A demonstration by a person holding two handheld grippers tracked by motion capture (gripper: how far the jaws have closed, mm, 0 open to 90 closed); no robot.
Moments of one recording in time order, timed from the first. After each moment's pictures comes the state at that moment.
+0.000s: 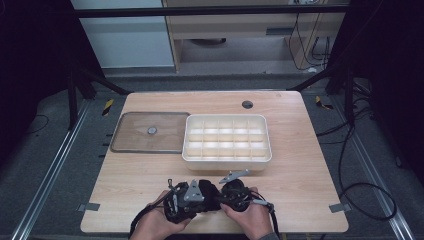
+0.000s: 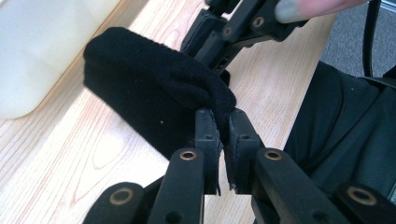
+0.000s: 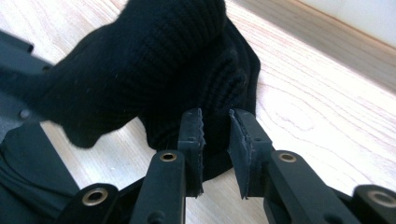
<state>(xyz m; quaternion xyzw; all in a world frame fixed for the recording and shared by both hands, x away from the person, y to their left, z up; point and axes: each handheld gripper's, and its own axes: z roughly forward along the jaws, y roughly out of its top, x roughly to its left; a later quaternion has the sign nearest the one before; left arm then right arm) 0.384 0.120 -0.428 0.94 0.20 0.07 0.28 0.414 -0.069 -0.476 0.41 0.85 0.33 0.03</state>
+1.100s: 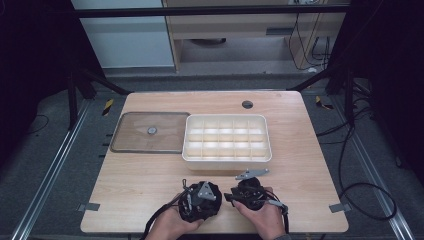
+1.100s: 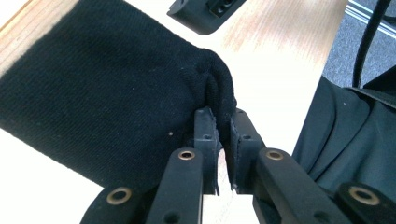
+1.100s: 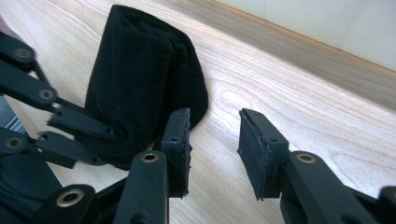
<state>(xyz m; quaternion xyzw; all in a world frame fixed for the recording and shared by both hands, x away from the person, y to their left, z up) 0.398 0.091 -0.467 0.93 0.24 0.00 0.29 0.415 -0.108 -0.474 0.44 0.82 0.37 0.04</state>
